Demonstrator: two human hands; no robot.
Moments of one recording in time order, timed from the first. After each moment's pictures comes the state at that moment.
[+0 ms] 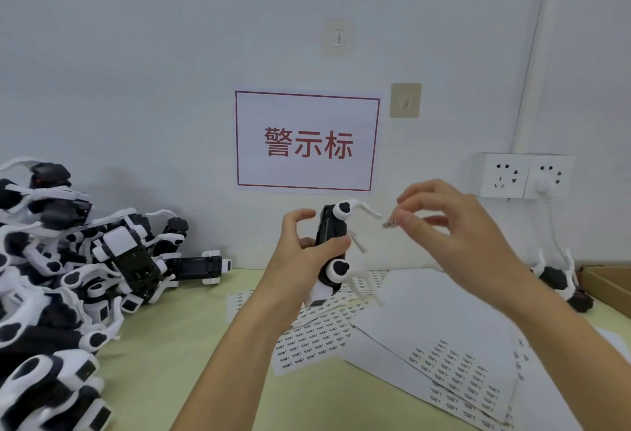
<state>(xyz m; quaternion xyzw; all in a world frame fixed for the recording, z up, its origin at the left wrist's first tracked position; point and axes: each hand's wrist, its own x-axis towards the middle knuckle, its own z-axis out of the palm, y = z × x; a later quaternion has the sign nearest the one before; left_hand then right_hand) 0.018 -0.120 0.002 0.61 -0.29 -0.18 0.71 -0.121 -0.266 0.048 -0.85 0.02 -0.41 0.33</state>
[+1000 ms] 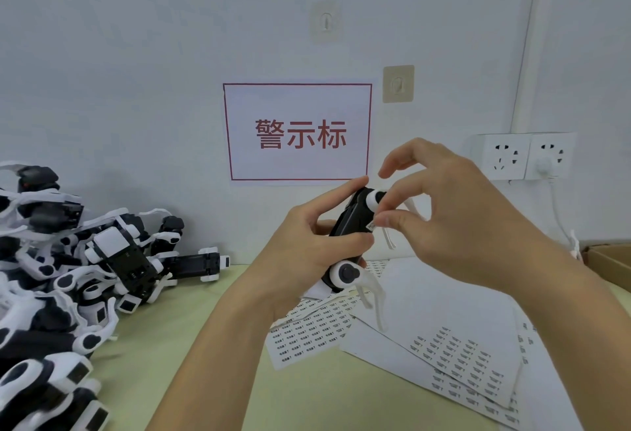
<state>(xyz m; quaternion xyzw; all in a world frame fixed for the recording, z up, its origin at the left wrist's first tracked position) -0.007 -0.112 0.032 0.61 -0.46 -0.18 0.62 -0.137 -0.243 0.072 -0.92 0.03 -0.36 0.13</state>
